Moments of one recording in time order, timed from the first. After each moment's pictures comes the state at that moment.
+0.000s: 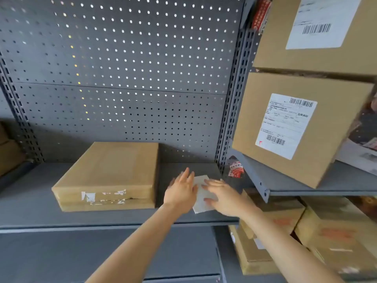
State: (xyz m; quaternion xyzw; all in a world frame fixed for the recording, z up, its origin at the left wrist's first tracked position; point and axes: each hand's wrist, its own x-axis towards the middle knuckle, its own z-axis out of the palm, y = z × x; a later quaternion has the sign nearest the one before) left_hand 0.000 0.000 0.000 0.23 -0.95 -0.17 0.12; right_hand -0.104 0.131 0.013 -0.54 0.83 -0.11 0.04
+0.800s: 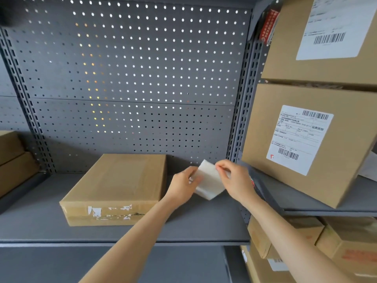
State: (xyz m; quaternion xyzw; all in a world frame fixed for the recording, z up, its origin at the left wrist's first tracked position) left_hand -0.002 -0.027 0.051 0.21 -0.86 -0.40 0.24; right_hand -0.117 0.102 0.071 -0.48 0.76 -0.43 -0.12
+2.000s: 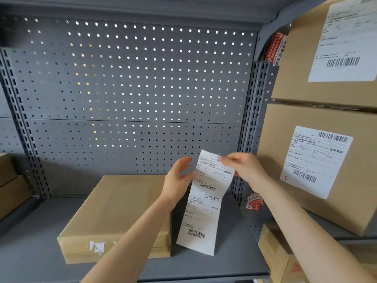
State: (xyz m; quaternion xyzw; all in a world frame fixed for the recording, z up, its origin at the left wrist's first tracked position) left_hand -0.007 -0.086 0.093 0.17 -0.75 -0.54 0.33; right_hand -0.142 0.062 0.148 -0.37 0.75 -0.54 0.10
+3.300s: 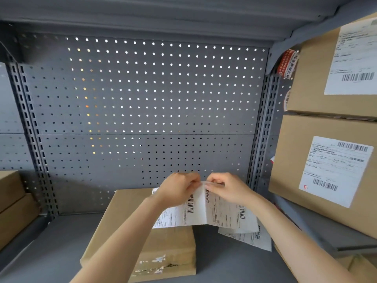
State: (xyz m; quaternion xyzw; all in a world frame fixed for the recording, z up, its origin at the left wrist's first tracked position) left_hand 0.025 -0.156 0.119 0.00 -0.96 -0.12 0.26; right_hand -0.084 0.004 0.136 -0.52 0.79 -0.33 0.07
